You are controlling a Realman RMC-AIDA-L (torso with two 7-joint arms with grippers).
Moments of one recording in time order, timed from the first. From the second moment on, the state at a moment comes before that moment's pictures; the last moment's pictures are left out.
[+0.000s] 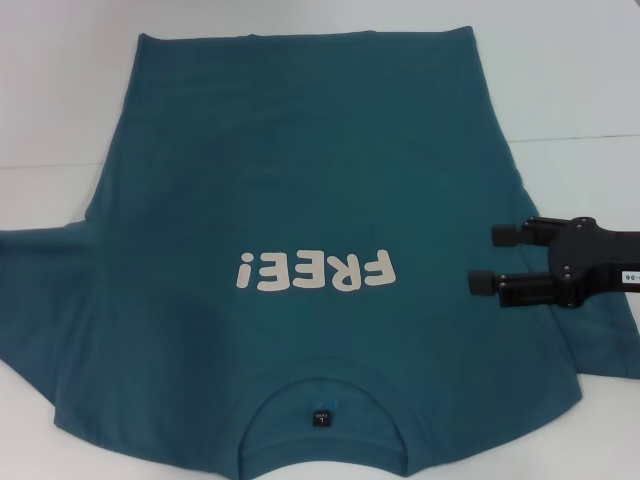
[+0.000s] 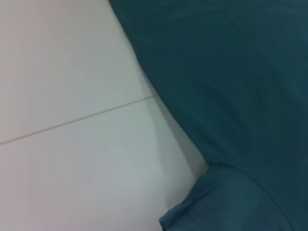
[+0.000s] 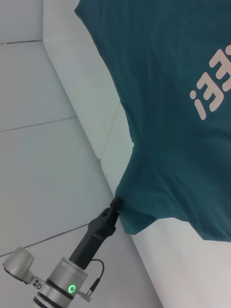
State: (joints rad) left arm -0.61 -2.04 -2.35 -1.23 -0.38 1.32 -2.34; right arm 0.49 2.08 -0.57 -0.98 -2.11 -1.69 1.64
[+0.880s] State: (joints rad) left arm -0.67 -2.04 -2.34 -1.29 -0.31 1.46 -2.38; right arm 0.49 2.08 -0.57 -0.98 -2.11 -1.68 1.63
